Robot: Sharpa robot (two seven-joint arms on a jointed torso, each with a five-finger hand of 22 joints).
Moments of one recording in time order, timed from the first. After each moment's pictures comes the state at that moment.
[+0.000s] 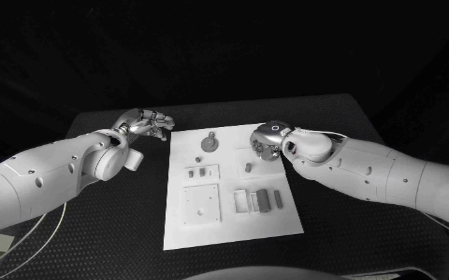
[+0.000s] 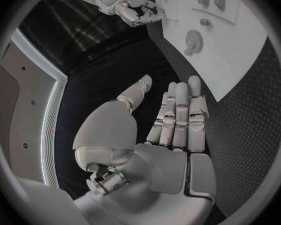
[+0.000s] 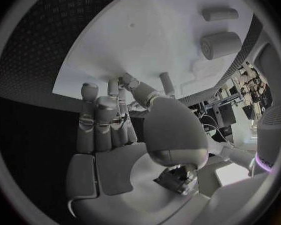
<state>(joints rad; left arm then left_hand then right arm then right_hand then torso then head) 1.14 -0.78 -0.07 1.18 -0.37 -0.20 0.22 1.05 -0.06 0.45 -0.28 0.07 0.81 0.19 0.25 0.54 1.10 0.11 0.13 0.33 0.93 0.01 1.14 0.44 0.03 1.13 -0.08 0.09 1.29 1.08 -0.64 -0.07 1.22 -1.91 -0.24 -0.10 1.19 -0.07 0.59 -0.29 0.05 1.04 0.10 0.35 0.54 1.31 0.03 0.16 0.29 1.32 -0.07 1.19 0.83 0.23 1.20 -0.01 0.72 1.31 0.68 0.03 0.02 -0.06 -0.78</state>
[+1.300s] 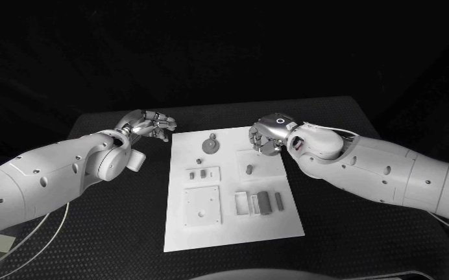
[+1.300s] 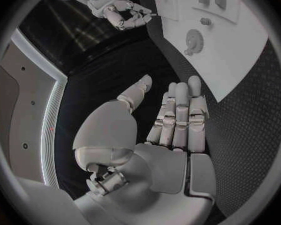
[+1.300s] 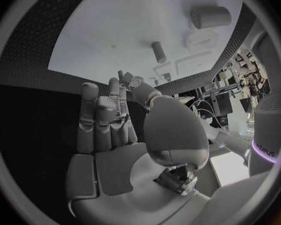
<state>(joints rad) 1.14 -0.77 -0.07 1.16 -0.37 -0.20 0.22 1.05 -0.06 0.45 -0.28 0.07 0.80 0.20 0.25 0.54 1.09 0.12 0.13 0.33 0.92 0.01 1.14 0.44 0.03 1.13 -0.09 0.08 1.29 1.09 -0.71 -0.01 1.36 -1.87 -0.29 -0.09 1.19 -0.07 0.59 -0.29 0.05 1.04 0.10 0.35 0.54 1.33 0.03 0.17 0.30 1.32 -0.07 1.20 0.83 0.23 1.20 -0.01 0.73 1.31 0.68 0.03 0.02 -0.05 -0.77</state>
